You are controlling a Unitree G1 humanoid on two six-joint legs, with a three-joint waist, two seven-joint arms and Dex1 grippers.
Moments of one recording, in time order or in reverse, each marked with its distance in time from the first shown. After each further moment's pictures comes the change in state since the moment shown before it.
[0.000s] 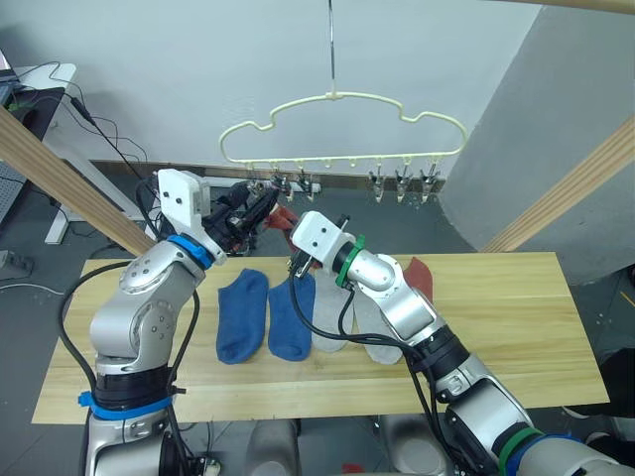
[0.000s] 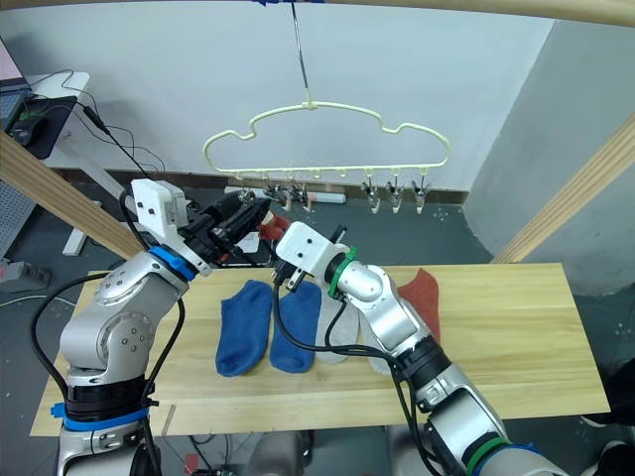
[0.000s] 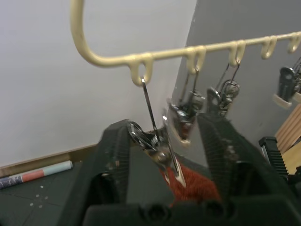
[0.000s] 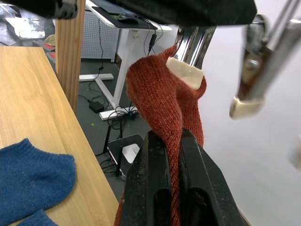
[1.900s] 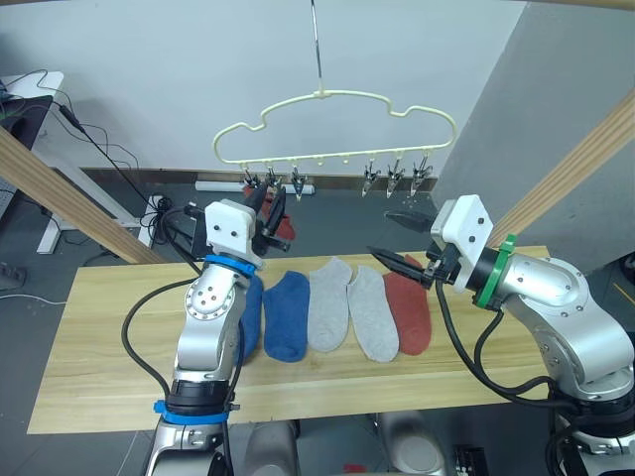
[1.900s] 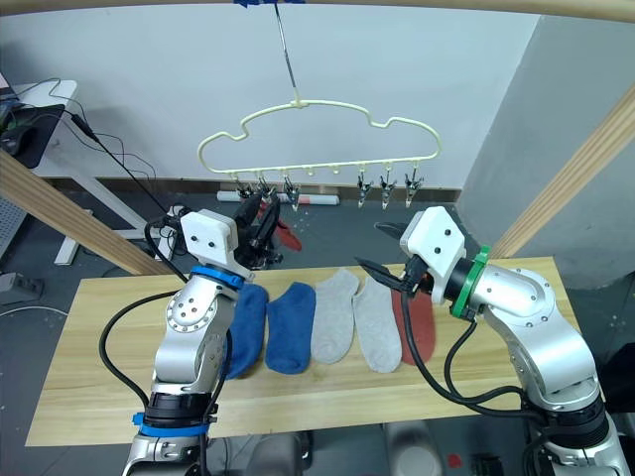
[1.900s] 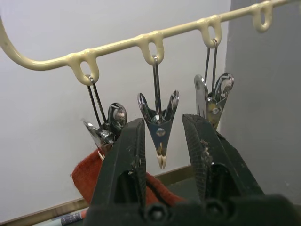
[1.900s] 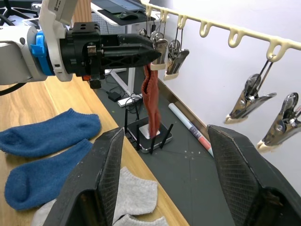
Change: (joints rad) left arm 0.047 -0.251 -0.160 0.173 0.429 -0.570 0.195; right arm 0.290 -0.553 -0.362 -0.892 0.565 0.613 0.281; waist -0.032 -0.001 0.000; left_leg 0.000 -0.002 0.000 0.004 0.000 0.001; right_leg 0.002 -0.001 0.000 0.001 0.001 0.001
